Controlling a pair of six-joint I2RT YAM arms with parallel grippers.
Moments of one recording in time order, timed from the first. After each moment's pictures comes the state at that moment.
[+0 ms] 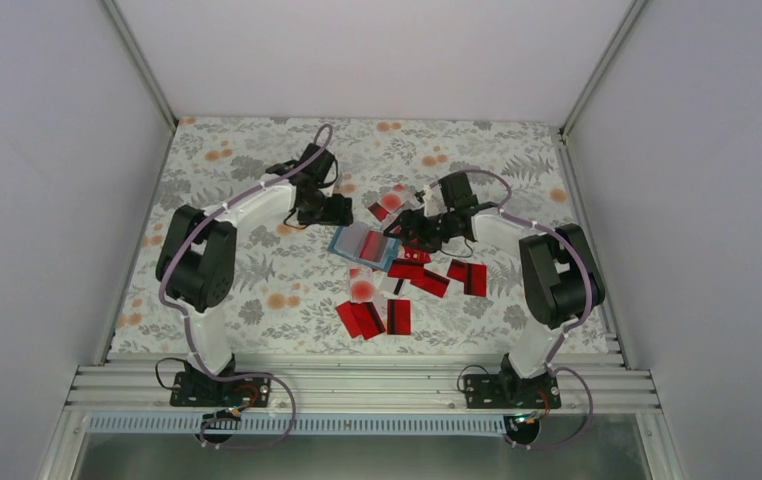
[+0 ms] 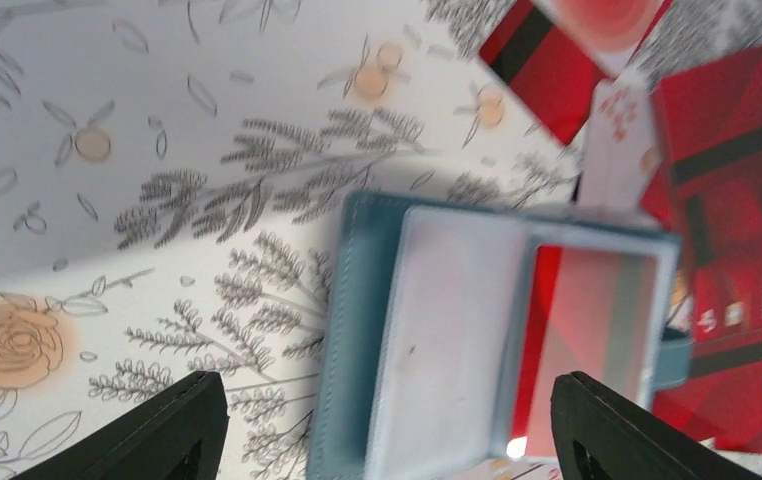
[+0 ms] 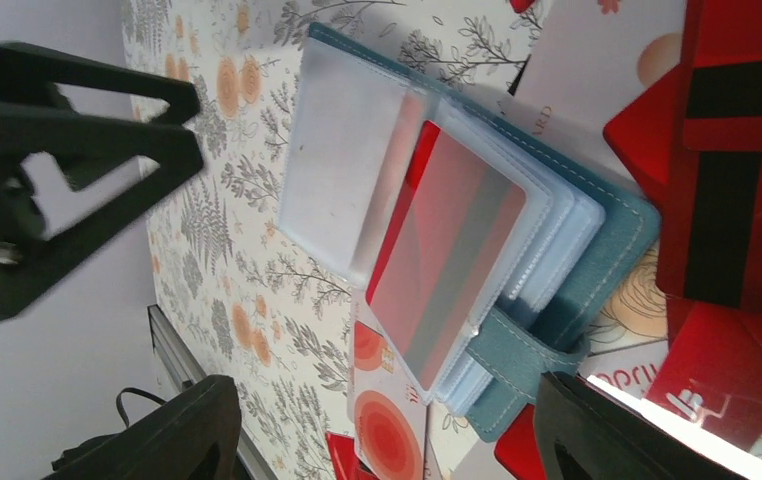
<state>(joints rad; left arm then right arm) -0.46 1.89 1.43 -0.69 0.21 -0.37 0.35 1.76 1.02 -0.28 -0.76 0.56</state>
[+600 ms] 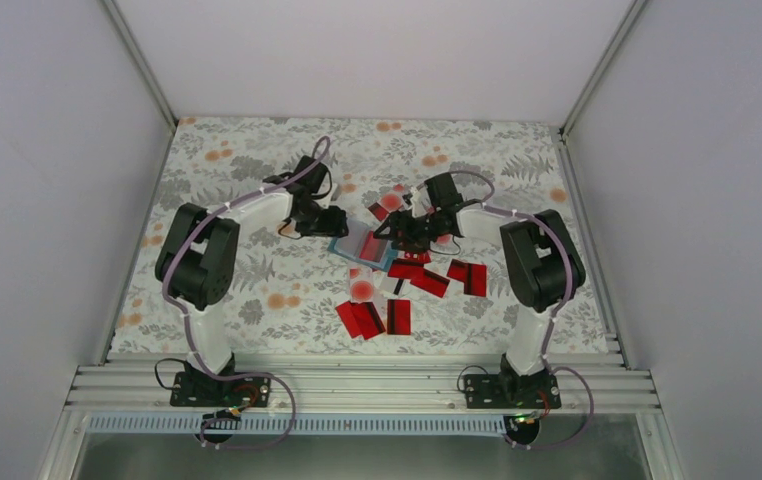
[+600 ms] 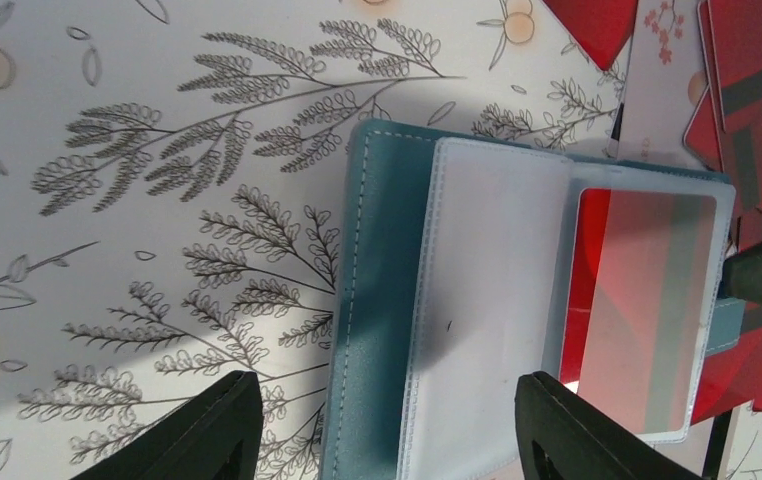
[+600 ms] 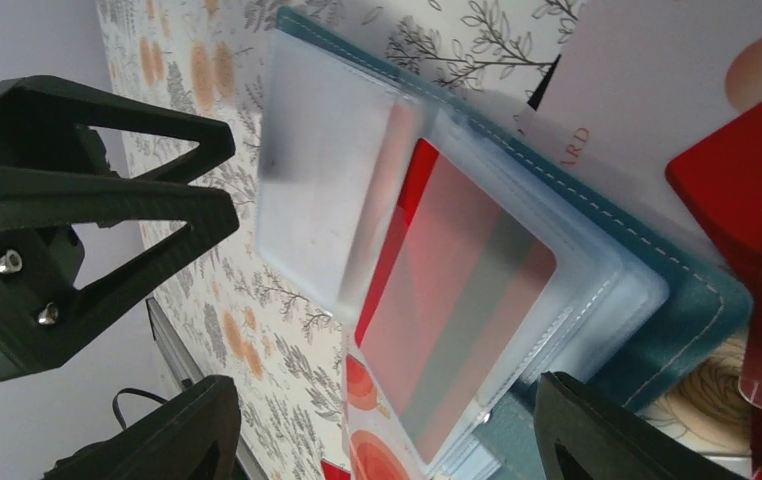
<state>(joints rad) -0.42 1.90 1.30 -0.60 0.30 -0.29 0.39 1.89 1.09 -0.25 -0.79 0.58</state>
